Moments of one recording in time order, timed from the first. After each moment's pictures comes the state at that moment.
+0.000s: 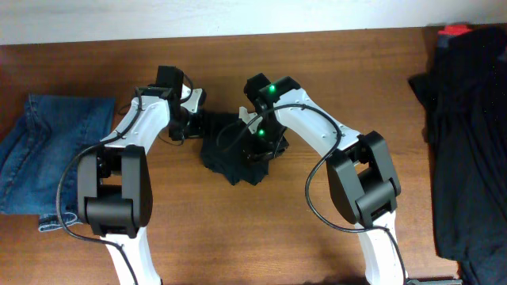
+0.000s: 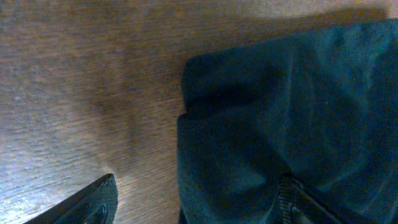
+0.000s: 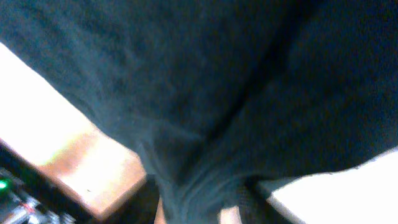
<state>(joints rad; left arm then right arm) -0.12 2.13 1.54 -0.78 0.36 -0.04 0.51 2.25 1.82 -1.20 -0.43 0.04</state>
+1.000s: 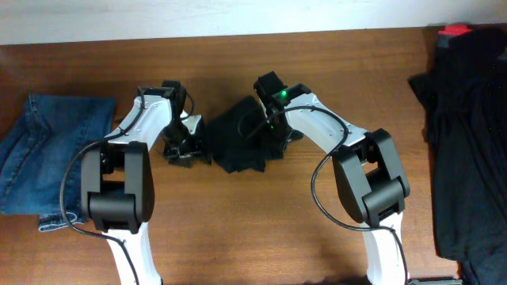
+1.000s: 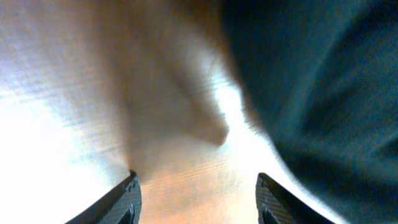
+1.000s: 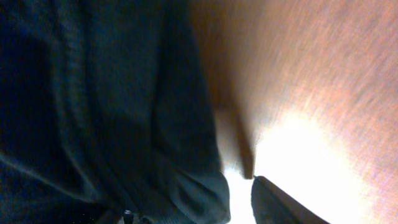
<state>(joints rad) -0.12 2.17 1.55 -1.15 0.30 -0.04 0.45 2.22 1.69 -0.89 0.00 0.15</state>
